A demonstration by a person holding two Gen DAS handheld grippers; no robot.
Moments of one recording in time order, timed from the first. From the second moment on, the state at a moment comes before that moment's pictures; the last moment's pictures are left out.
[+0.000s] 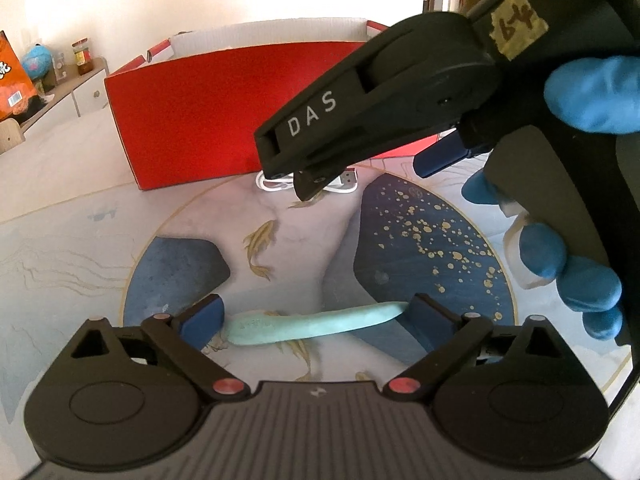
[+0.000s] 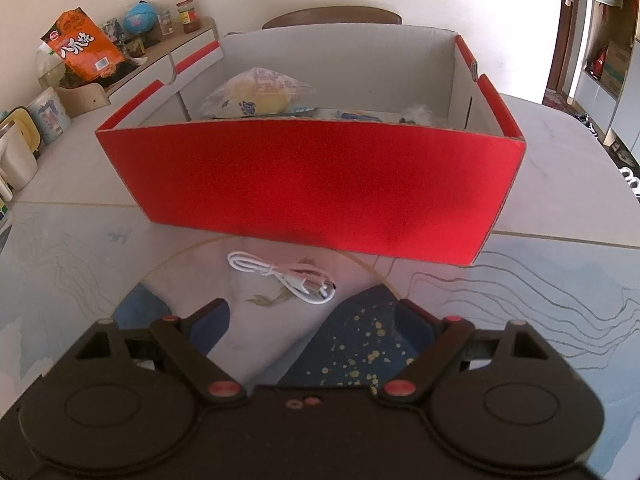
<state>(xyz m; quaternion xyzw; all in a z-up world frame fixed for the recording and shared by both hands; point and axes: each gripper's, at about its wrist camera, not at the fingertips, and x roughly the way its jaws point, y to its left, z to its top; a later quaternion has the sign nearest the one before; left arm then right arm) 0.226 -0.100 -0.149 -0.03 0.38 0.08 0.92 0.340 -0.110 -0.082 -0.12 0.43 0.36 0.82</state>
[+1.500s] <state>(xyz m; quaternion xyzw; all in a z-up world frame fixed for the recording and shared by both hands) 0.206 -0.087 -0.143 0.02 0.37 0.01 0.93 0.335 -0.107 -0.090 -0.15 0.42 0.34 0.83</state>
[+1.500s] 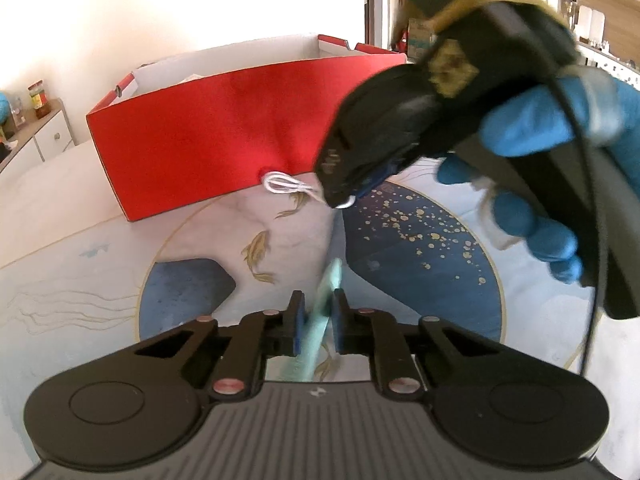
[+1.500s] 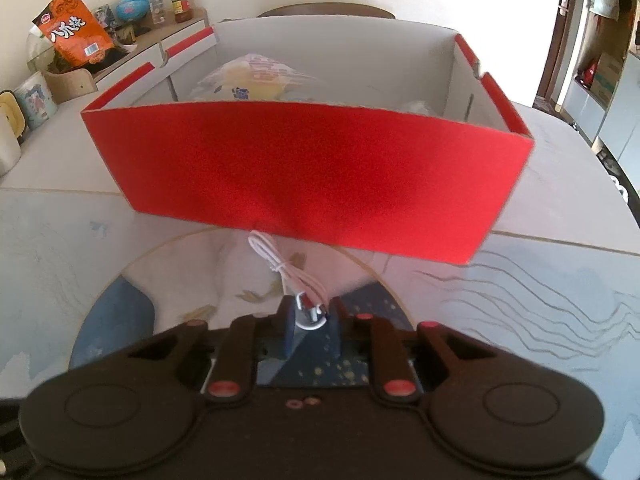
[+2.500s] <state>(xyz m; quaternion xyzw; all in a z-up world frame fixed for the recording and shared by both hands) 0.214 -0.059 -0.146 0.01 0.37 0.02 0.93 0.313 -0.150 -0.099 -0.17 0.41 0.33 0.84</state>
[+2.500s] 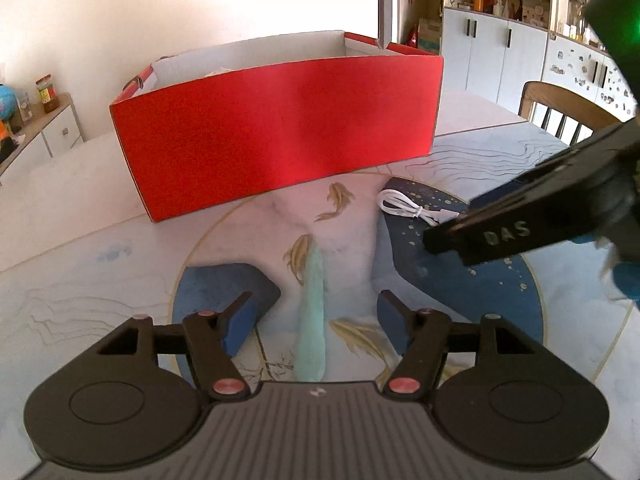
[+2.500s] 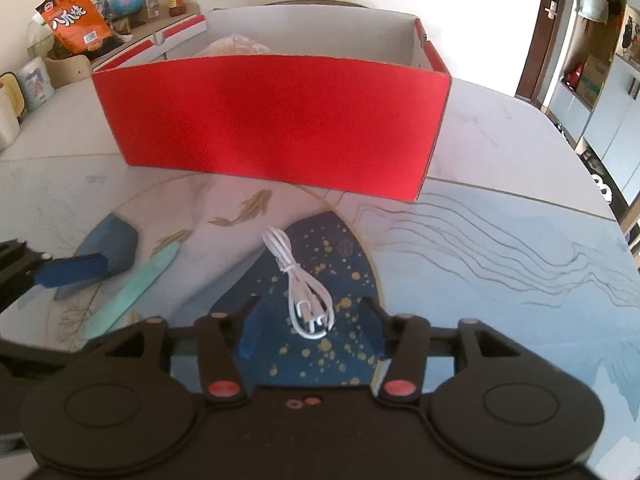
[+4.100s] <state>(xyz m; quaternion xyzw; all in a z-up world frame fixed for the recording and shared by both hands) 0.219 -0.056 -0.089 -0.01 0.34 0.00 0.94 0.284 -0.154 -0.043 -0.12 0.39 0.30 0.86</state>
